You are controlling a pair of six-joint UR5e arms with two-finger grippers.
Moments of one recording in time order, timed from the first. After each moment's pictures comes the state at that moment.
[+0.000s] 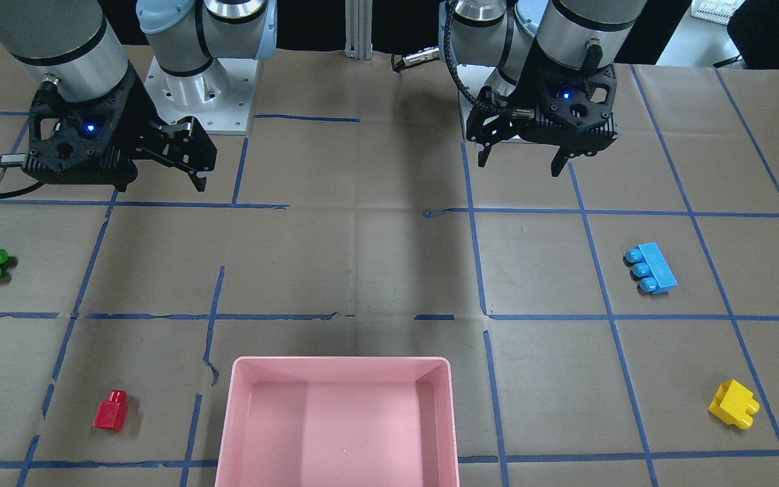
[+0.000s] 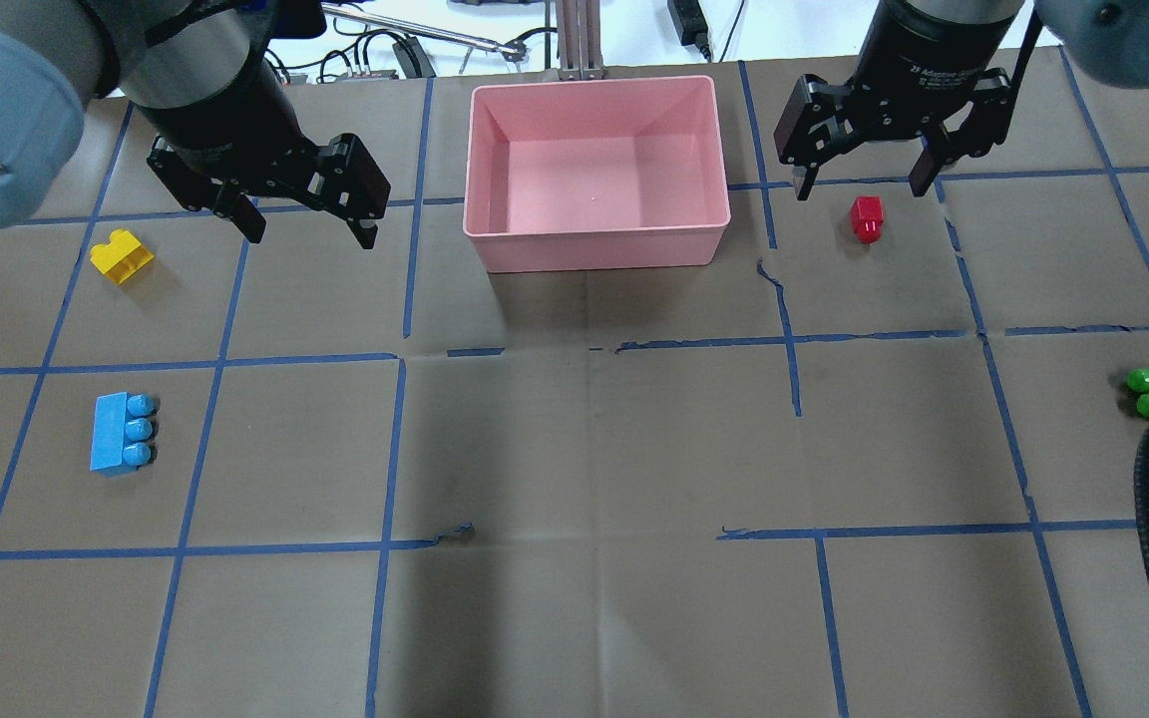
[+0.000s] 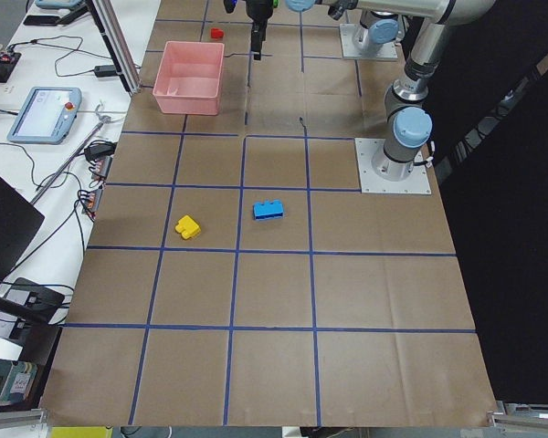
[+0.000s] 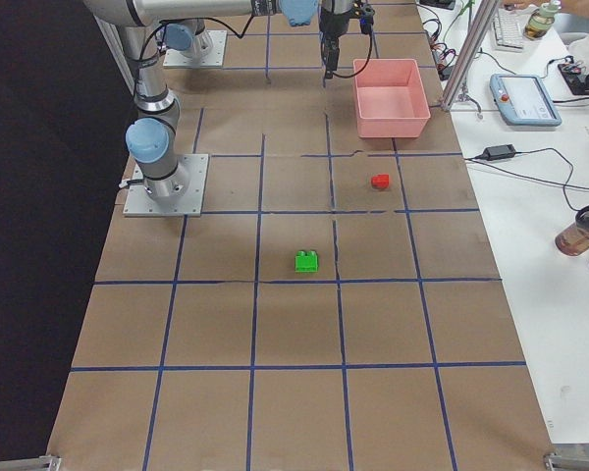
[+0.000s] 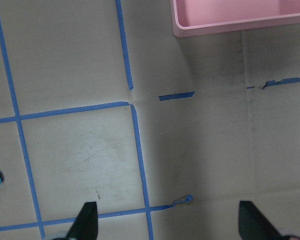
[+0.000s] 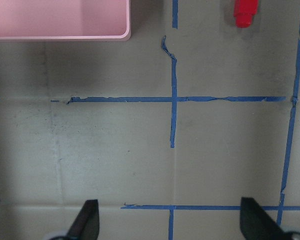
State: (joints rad) left arm -1.64 -1.58 -1.51 -1.60 1.55 0.06; right arm 1.59 -1.47 1.43 -1.48 -1.54 0.02
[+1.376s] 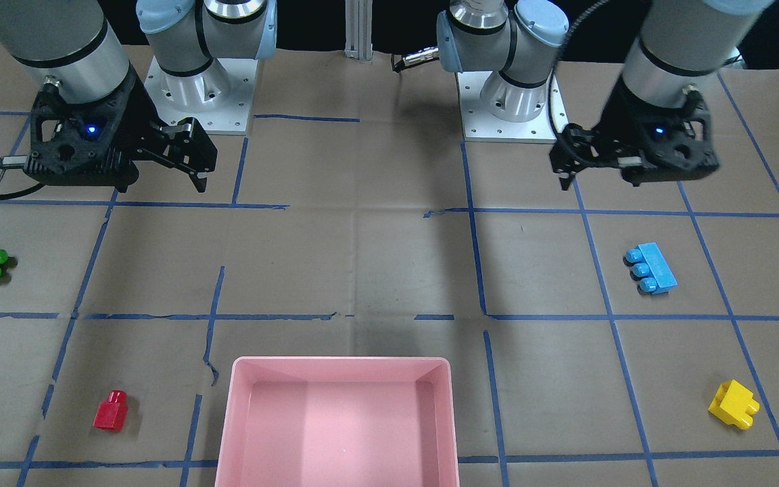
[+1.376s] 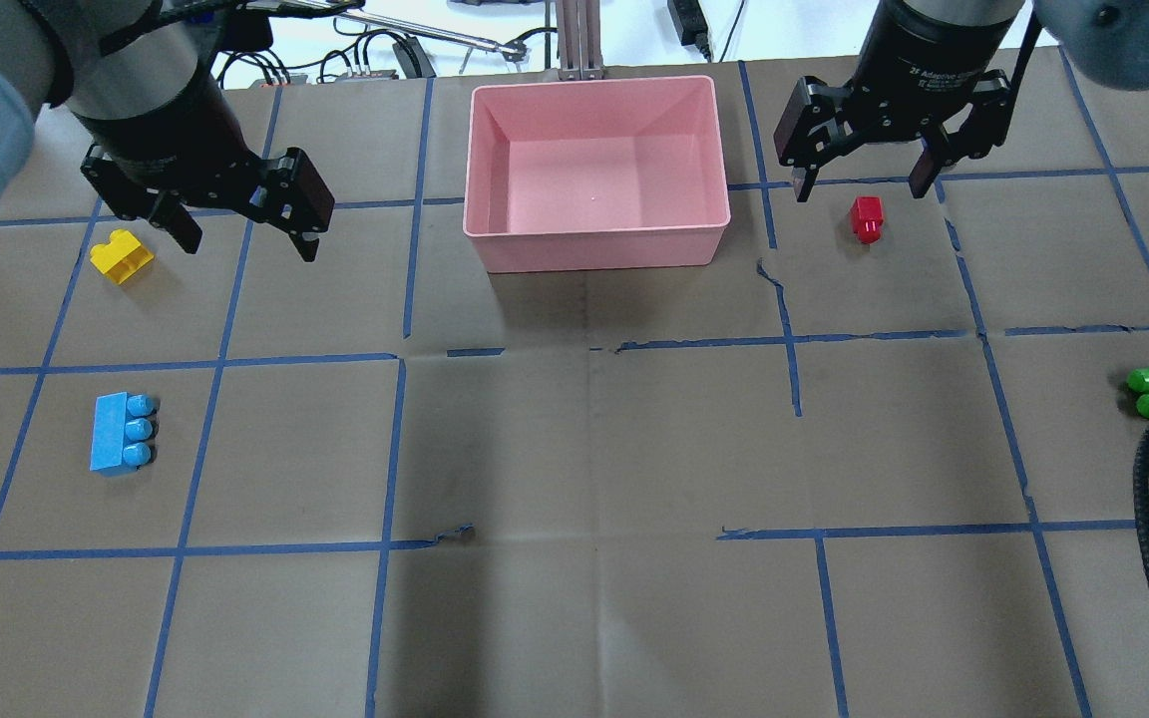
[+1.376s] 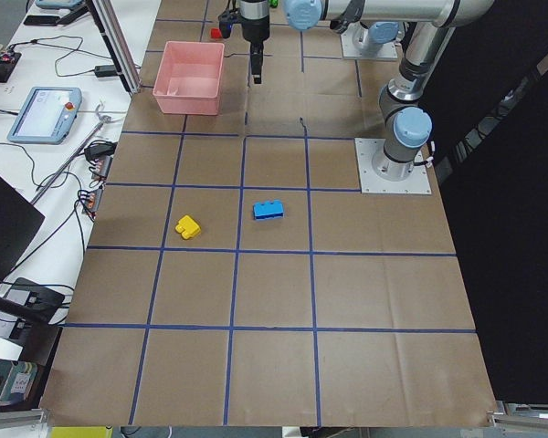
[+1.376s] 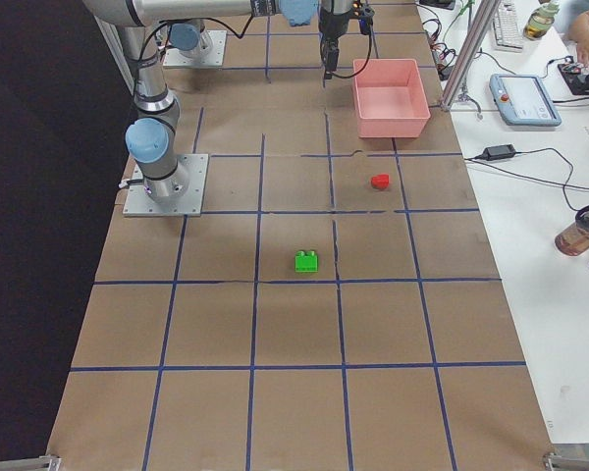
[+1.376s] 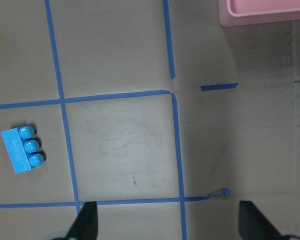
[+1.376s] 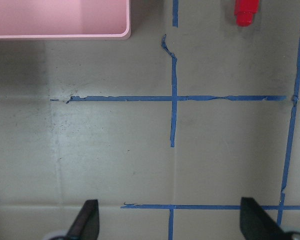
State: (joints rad) left arm -1.41 -1.62 -1.54 -1.62 1.67 0.09; right arm 1.59 -1.47 1.43 -1.48 -1.54 0.02
